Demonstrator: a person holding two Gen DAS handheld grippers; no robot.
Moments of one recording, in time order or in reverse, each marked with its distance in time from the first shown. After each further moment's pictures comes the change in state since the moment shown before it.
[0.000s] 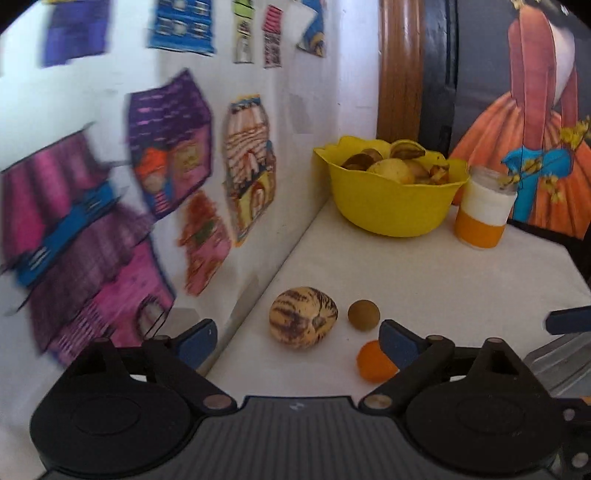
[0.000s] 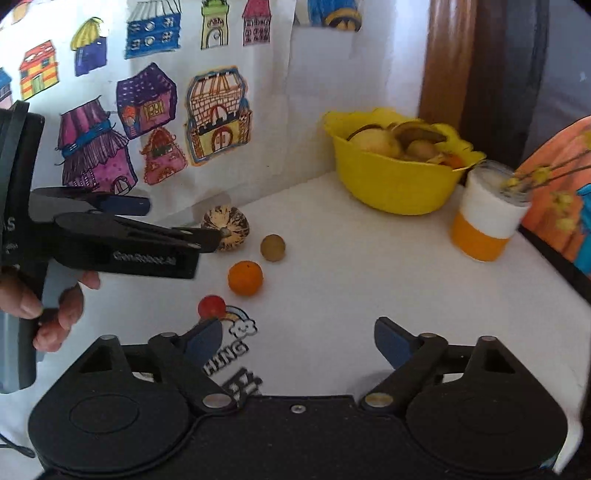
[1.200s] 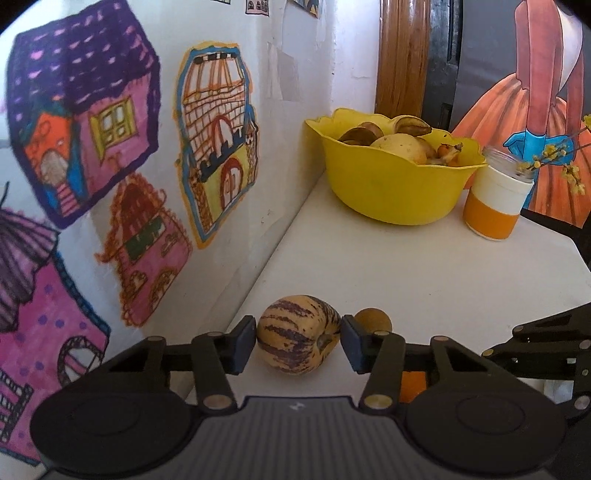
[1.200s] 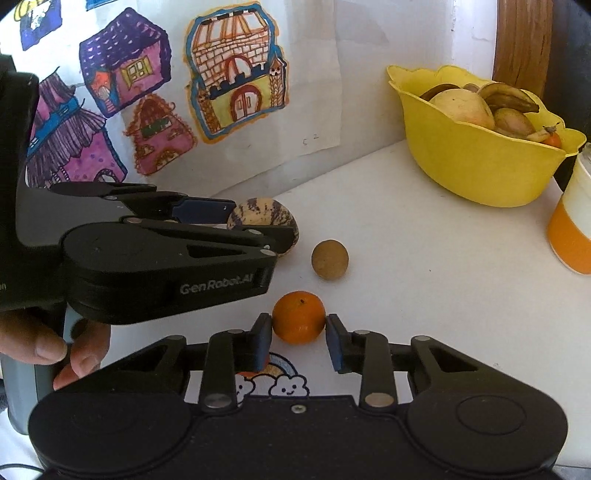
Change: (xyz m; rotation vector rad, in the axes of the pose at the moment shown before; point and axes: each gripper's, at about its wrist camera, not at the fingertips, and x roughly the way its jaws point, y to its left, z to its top) left arm 0.049 0.006 0.010 -0.007 0.070 -0.054; right arm 0.090 0.023 0.036 0.012 0.110 0.130
